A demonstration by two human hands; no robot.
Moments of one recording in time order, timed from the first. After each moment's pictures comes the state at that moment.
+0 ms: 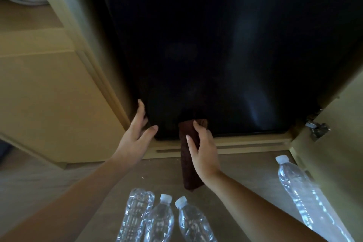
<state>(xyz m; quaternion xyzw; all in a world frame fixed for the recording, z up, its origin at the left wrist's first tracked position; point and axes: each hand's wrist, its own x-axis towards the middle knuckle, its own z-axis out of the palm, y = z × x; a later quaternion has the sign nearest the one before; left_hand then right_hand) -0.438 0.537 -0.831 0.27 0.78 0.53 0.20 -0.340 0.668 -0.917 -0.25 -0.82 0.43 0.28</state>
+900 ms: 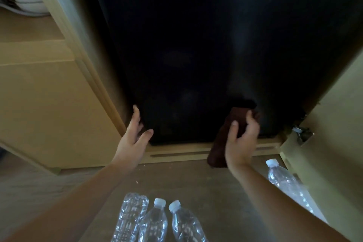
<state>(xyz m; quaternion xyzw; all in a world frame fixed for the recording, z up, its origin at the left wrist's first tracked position) -0.438 0.541 -0.841 0.25 0.77 0.56 0.17 -0.307 0.736 -0.893 -0.38 -0.68 0.39 0.49</state>
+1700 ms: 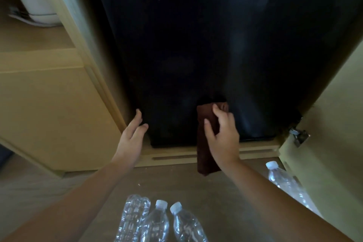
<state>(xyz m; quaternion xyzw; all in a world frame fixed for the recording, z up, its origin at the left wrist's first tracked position) -0.446 0.540 -0.829 0.19 0.76 0.60 0.17 -0.321 0.710 -0.857 -0.27 -0.81 0.31 0.42</state>
